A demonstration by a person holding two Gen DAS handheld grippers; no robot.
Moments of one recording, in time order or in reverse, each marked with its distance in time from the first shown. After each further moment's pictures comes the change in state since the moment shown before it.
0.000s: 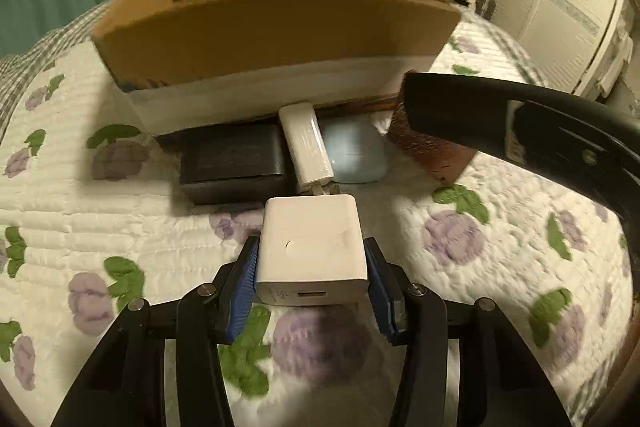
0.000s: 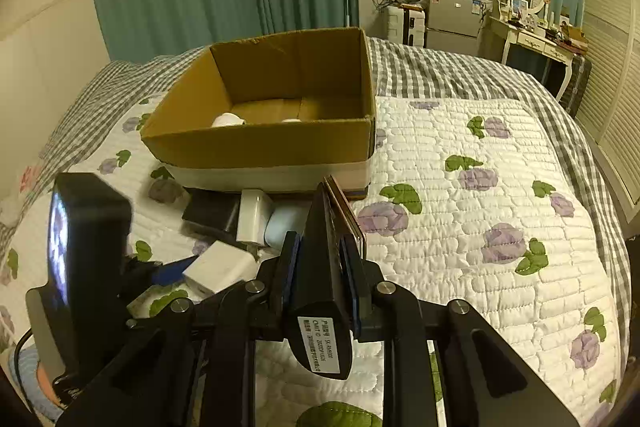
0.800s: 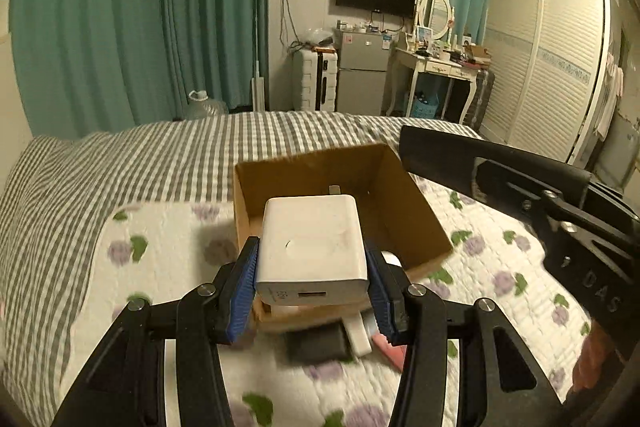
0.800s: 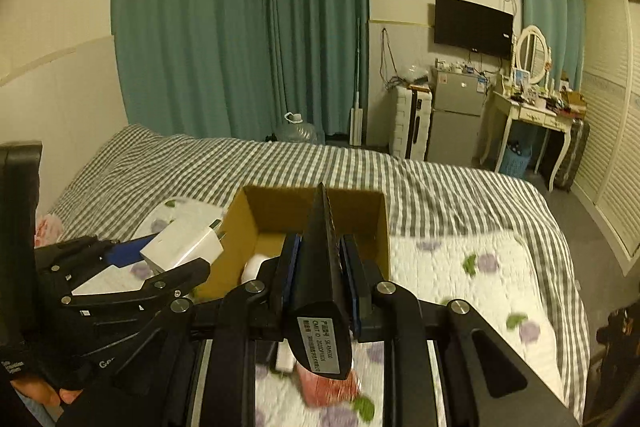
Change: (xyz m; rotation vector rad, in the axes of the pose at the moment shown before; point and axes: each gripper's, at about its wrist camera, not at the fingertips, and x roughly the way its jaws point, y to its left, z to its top) left arm -0.119 0.033 0.126 0.024 -0.305 0.056; right arm -0.049 0.034 0.128 -0.067 -0.243 0.004
